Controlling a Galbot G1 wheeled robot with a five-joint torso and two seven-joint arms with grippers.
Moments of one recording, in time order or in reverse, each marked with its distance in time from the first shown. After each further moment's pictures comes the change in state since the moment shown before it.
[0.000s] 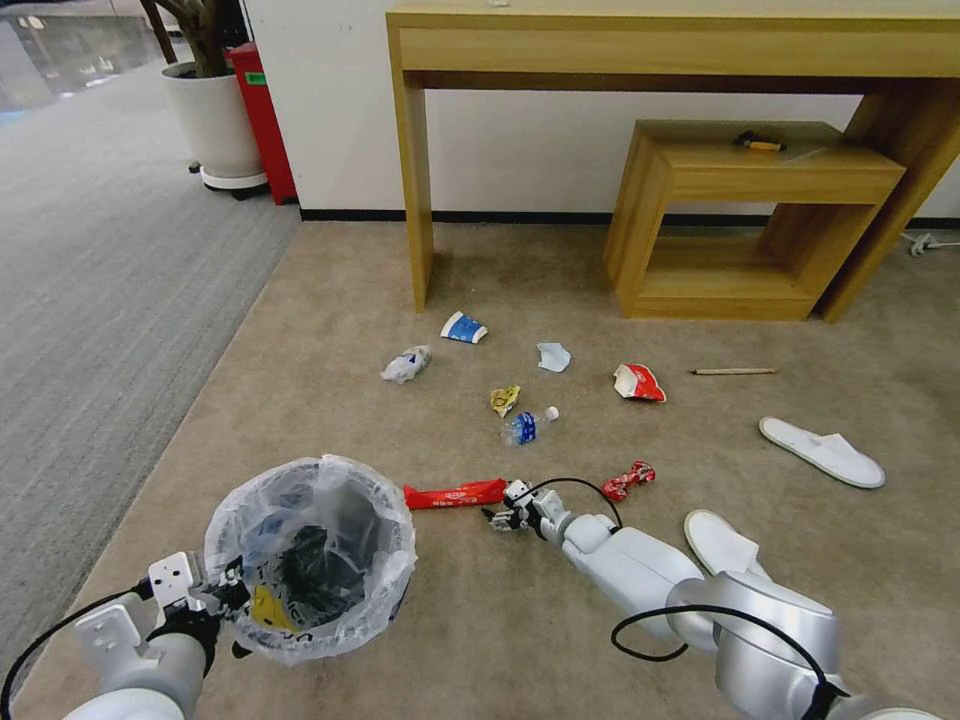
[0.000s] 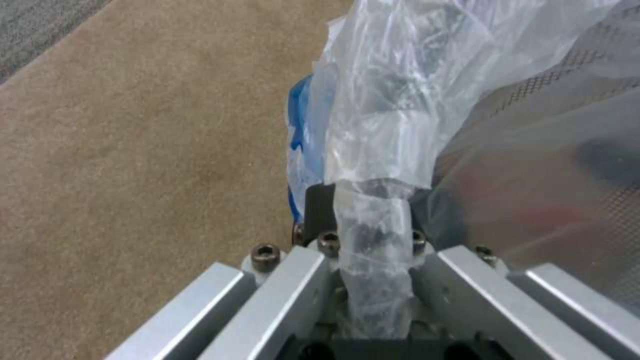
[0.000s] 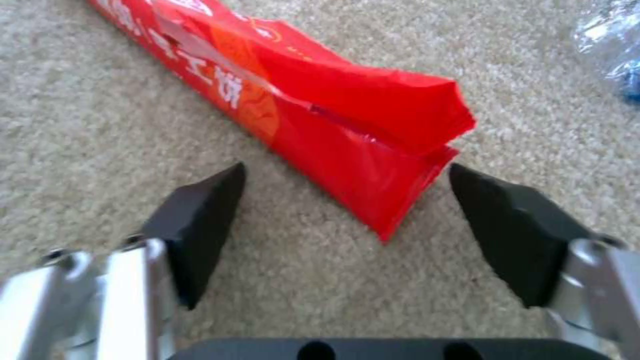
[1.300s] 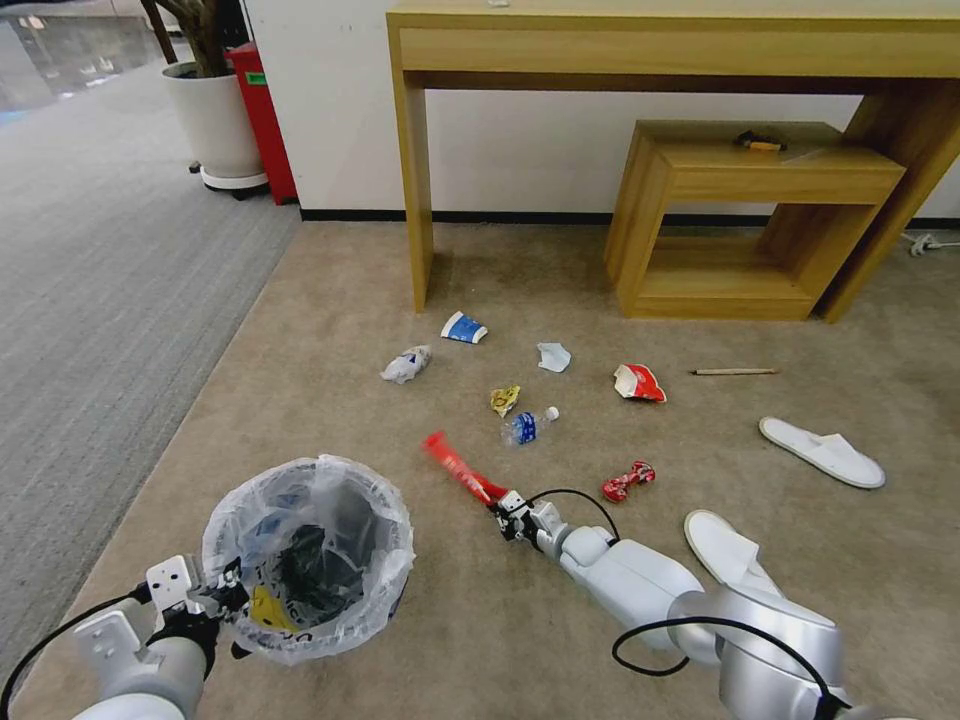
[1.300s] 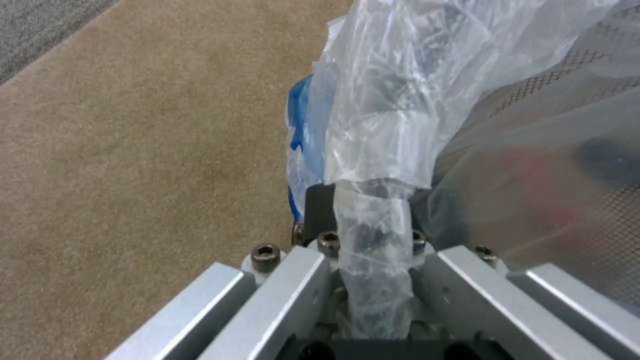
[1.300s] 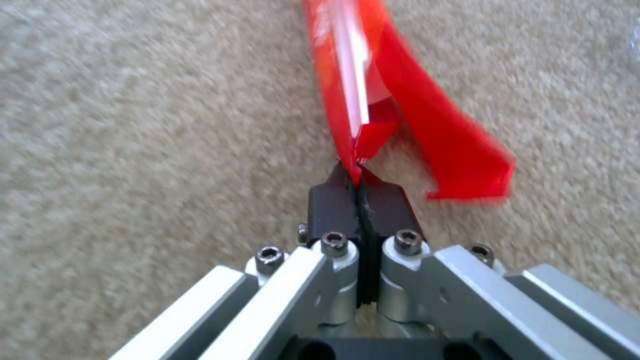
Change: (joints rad) left arm 0.003 -0.017 -0.001 0.018 0.017 -0.028 0.010; right arm -0.029 -0.013 -0.003 0.042 0.002 0.049 -0.009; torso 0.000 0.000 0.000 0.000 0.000
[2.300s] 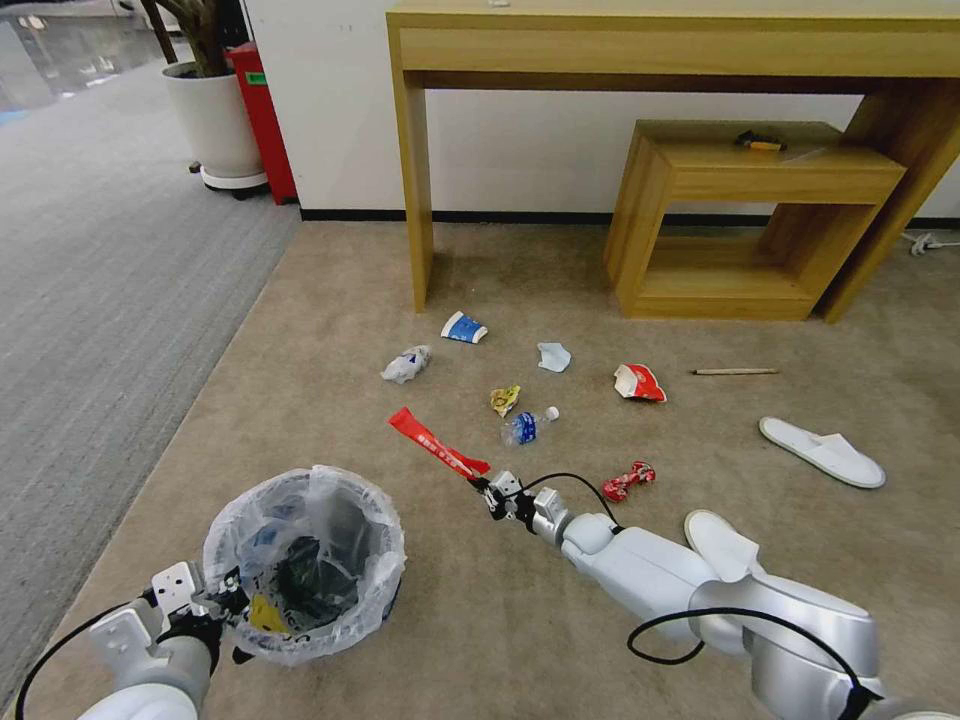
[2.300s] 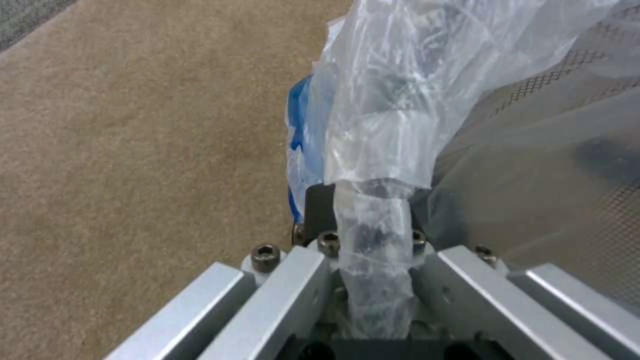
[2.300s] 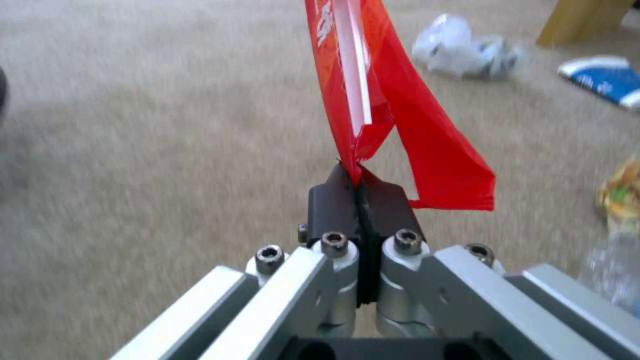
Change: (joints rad) left arm -0.061 -0.004 -0.001 0.126 0.004 -0.002 -0.003; right arm 0.055 -0.114 -0.083 0.232 0.109 0.170 -0.018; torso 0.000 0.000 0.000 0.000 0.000
